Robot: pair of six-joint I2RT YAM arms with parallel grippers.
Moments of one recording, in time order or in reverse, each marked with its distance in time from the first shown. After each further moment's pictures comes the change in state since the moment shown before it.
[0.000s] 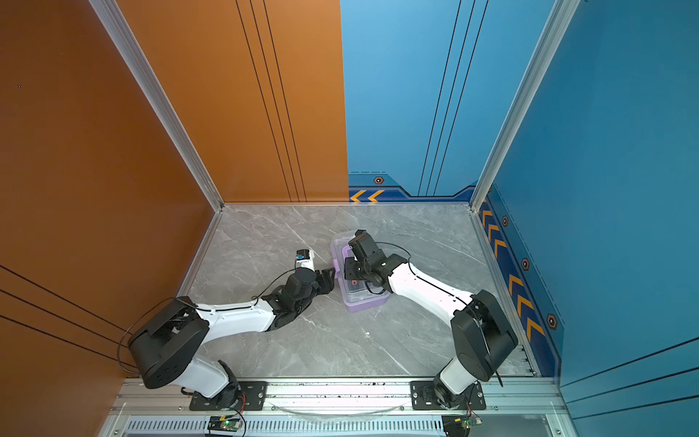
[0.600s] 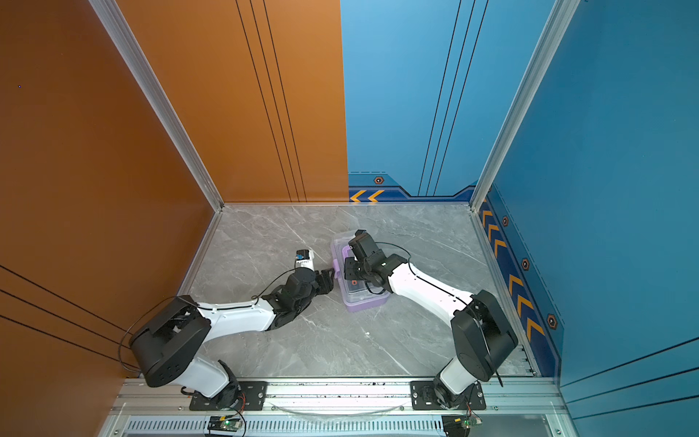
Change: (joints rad) left arm 0.008 0.010 -0.005 0.000 0.007 0.003; right arm 0.000 -0.002 0.000 -0.001 0.000 0.000
